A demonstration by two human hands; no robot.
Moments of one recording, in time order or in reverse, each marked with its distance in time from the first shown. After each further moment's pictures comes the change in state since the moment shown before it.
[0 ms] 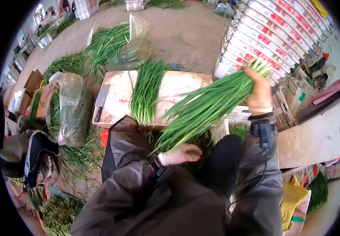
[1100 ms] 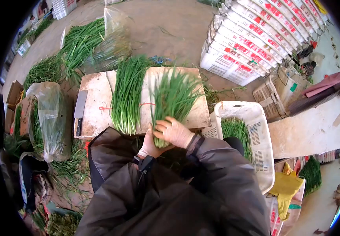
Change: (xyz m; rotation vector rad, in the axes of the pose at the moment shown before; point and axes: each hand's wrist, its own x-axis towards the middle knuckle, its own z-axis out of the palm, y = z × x) left_hand 0.026 -0.069 -0.079 -1.388 0.470 -0.070; right_hand -0.084 0.263 0.014 -1.474 -1.115 -0.819
